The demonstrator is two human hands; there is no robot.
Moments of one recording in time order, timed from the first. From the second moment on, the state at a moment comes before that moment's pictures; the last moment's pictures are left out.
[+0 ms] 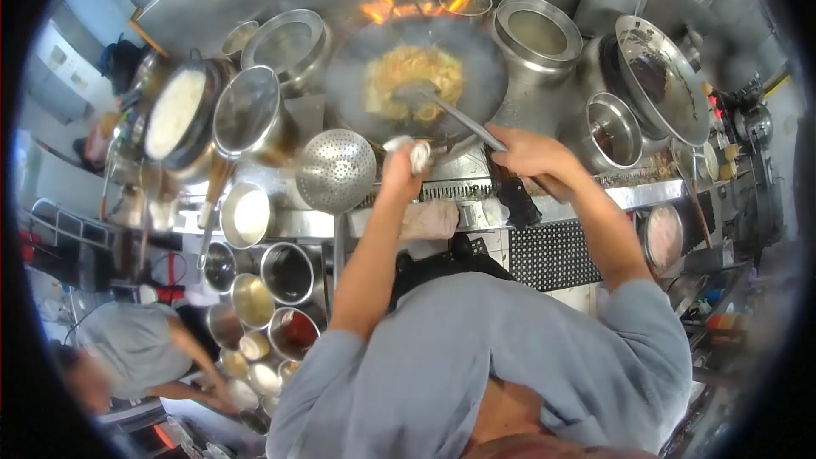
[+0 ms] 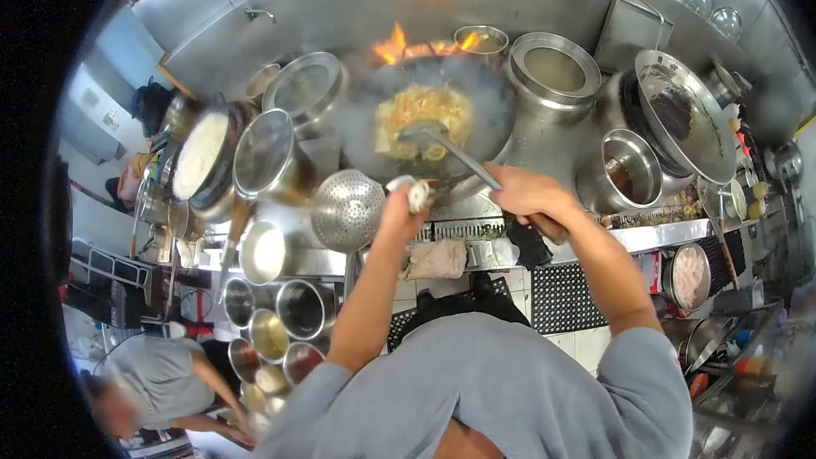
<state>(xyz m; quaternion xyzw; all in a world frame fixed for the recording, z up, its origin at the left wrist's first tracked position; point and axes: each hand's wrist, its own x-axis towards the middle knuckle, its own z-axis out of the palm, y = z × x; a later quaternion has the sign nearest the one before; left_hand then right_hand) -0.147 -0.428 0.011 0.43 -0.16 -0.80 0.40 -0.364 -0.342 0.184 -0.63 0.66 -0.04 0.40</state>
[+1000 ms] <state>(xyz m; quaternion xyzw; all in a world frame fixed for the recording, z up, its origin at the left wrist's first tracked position) -0.136 -0.422 -0.021 0.40 -0.21 -0.79 0.40 -0.364 -0.336 0.175 -0.63 0.68 -0.09 0.38</state>
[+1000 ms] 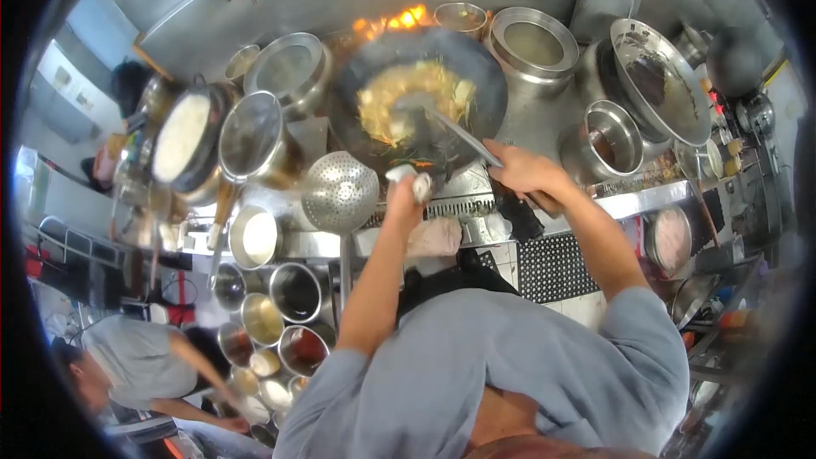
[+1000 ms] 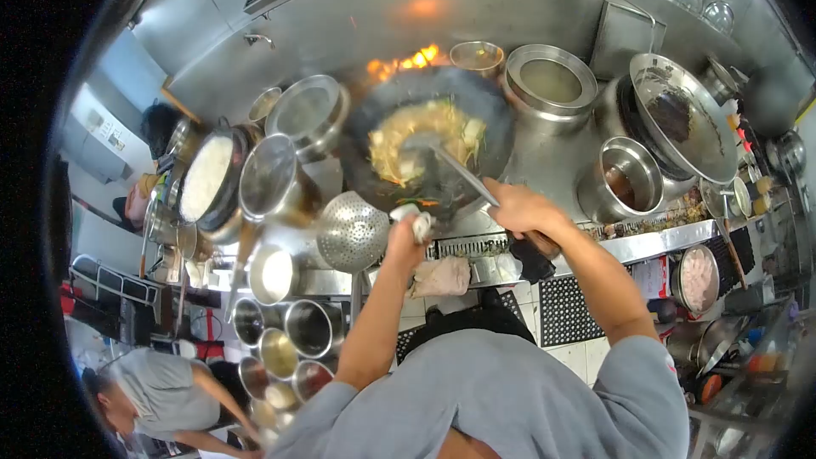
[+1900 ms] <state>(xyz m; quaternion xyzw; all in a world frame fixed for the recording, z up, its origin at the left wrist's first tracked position) -0.140 -0.370 -0.047 0.43 -0.19 -0.75 0.46 -0.350 -0.332 0.208 -0.67 0.68 0.00 0.31</state>
